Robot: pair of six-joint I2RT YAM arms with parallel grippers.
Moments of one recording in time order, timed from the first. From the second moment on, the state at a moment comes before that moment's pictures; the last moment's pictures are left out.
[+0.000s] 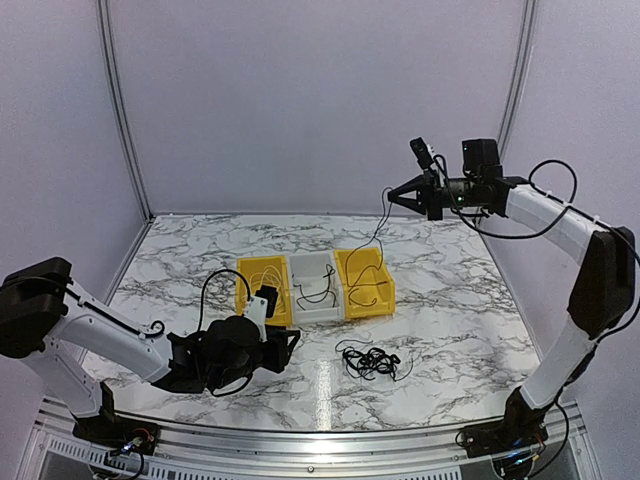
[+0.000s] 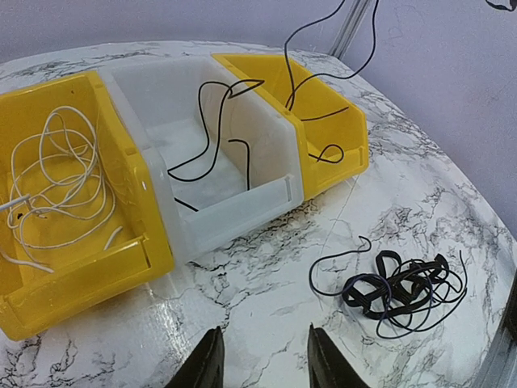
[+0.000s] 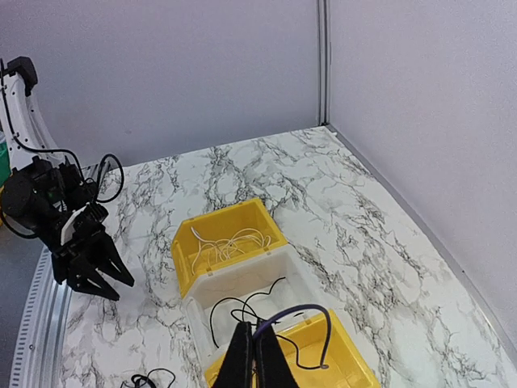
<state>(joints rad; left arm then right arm) -1.22 1.60 0.59 0.54 -0.50 -0.58 0.23 1.65 1.47 -0.31 -1.10 -0.37</state>
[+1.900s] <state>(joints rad) -1.23 1.38 0.63 0.31 -0.86 -0.41 0.54 1.79 1.38 -0.66 -0.26 -0.53</state>
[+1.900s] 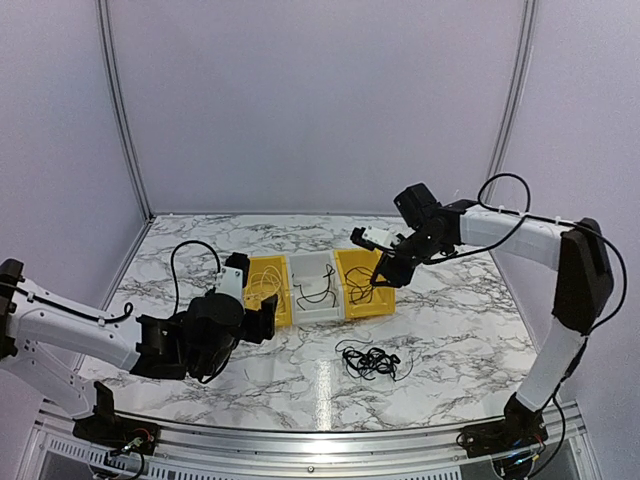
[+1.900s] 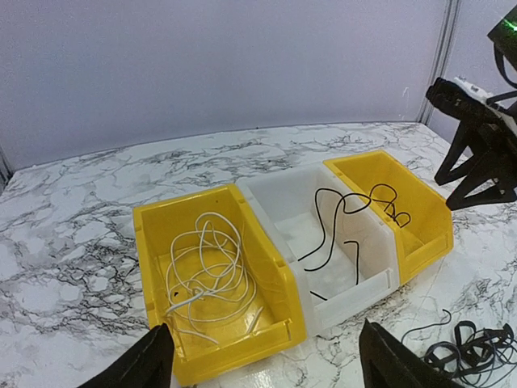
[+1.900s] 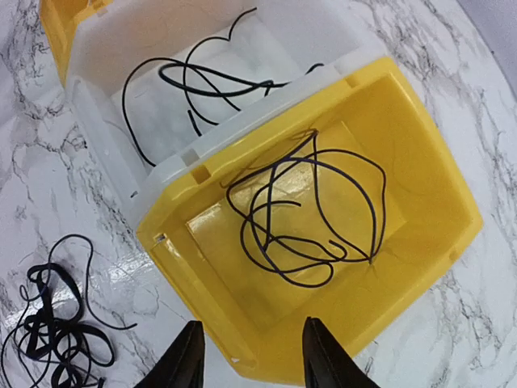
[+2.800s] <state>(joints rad) -1.23 1.70 0.94 0.21 -0.63 -0.45 0.62 1.18 0.76 -0.80 -0.35 -1.09</state>
